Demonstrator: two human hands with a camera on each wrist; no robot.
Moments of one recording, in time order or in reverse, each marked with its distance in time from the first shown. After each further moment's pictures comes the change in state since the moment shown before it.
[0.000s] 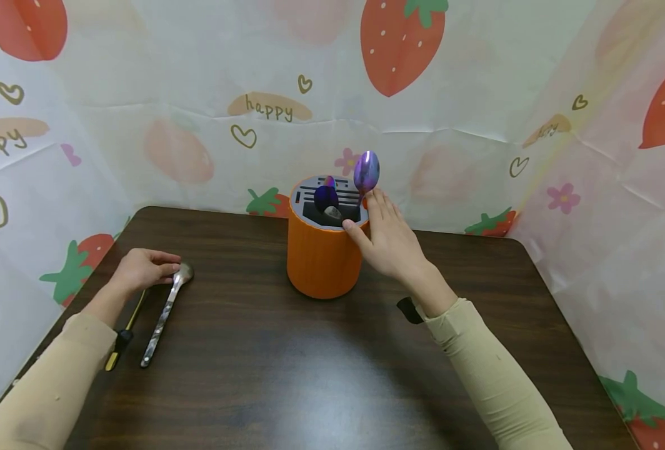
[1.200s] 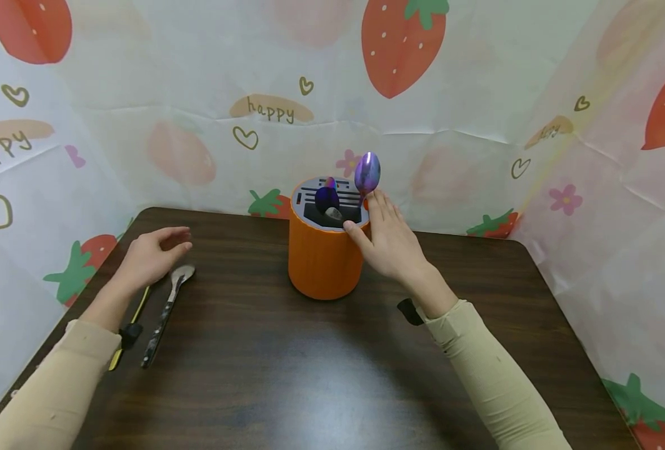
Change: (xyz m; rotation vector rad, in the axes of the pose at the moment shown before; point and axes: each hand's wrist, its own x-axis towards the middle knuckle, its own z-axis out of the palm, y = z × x) left_hand -0.021 0.050 0.001 0.178 0.176 0.233; right_hand 0.000 0.000 0.001 0.009 0.008 0.002
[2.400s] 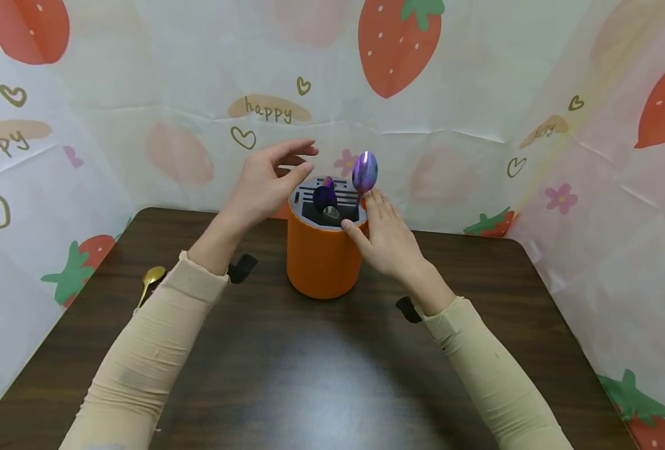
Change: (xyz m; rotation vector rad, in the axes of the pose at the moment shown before) left_hand 0.051 0.240 0.023 -0.462 0.091 0.471; right_hand 0.002 0.001 -0.001 -0.004 -0.005 0.002
